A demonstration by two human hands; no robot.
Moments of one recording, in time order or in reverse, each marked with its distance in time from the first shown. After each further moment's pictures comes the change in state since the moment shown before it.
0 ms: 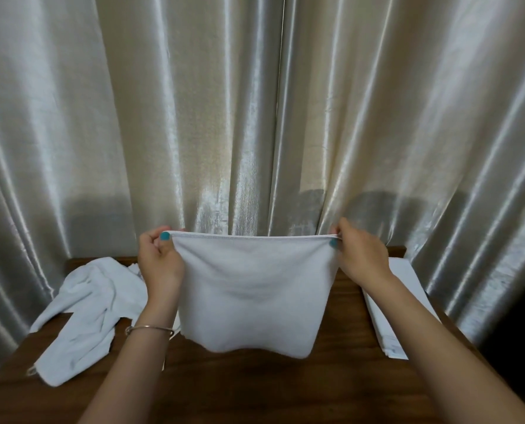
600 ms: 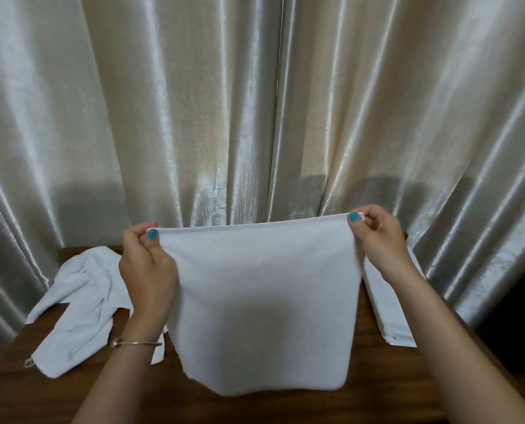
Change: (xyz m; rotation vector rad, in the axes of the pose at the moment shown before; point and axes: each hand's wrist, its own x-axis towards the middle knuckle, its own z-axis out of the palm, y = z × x) left_hand -0.003 -0.016 -0.014 0.167 0.036 0.237; right_hand -0.004 0.006 -0.011 0.995 0.095 0.233
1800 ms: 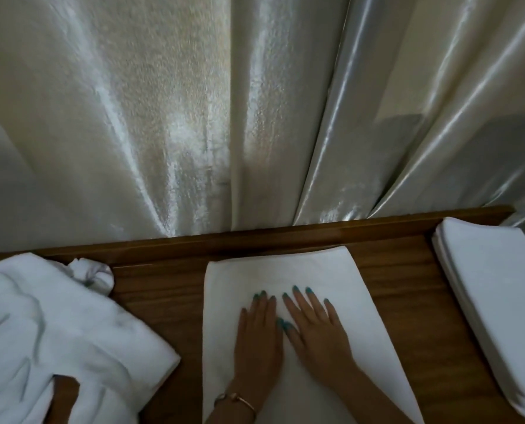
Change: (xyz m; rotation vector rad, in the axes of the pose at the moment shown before) left_hand -0.081 -0.276 0.220 0.695 -0.981 0.155; right_hand 0.001 0.322 0.226 -1.020 -0.609 -0.107
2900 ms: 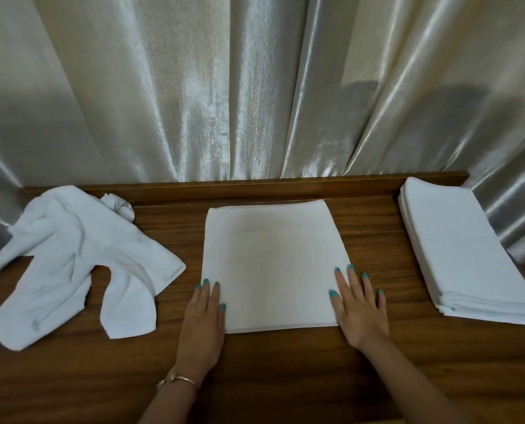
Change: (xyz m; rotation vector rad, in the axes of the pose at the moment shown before) left_hand -0.154 -0.044 -0.027 0.061 0.040 -0.101; right_hand -0.147 0.062 -0.035 -0.035 -0.144 0.345
